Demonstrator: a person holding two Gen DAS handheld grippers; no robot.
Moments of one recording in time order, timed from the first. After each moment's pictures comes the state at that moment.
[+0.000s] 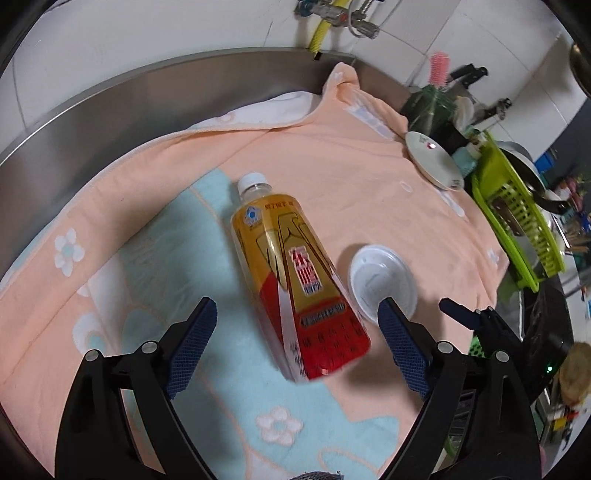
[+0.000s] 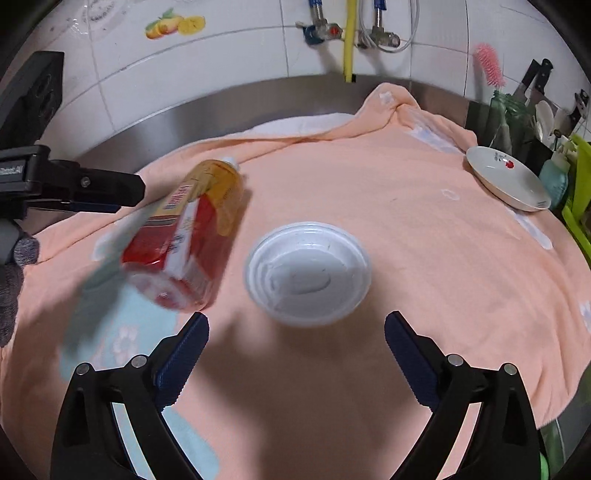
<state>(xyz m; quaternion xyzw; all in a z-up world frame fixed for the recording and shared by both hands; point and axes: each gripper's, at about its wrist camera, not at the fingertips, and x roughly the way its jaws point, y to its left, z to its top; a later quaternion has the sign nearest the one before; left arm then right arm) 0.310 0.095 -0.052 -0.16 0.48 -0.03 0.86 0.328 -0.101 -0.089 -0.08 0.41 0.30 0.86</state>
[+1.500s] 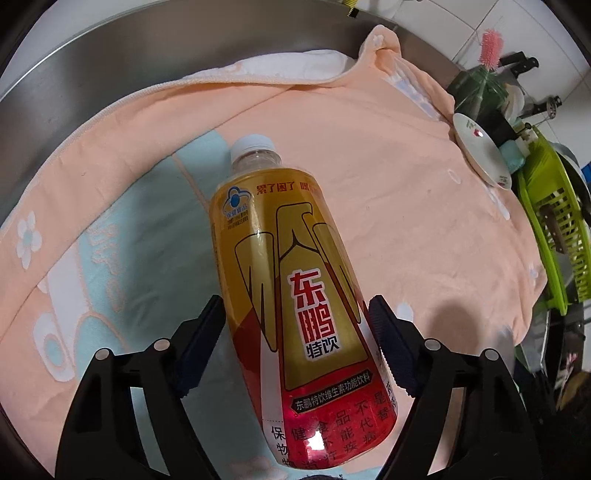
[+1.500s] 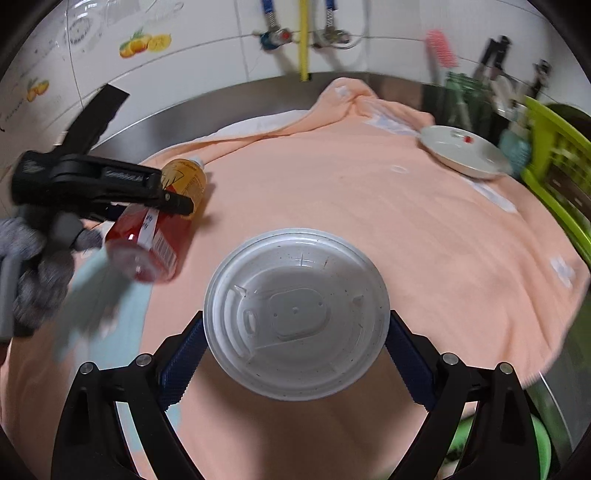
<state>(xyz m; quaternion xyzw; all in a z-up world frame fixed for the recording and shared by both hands) 0.360 0.081 -0.103 -0.17 0.53 0.02 0.83 0.288 -0.181 -0.082 -0.04 0.40 0.25 0.88</state>
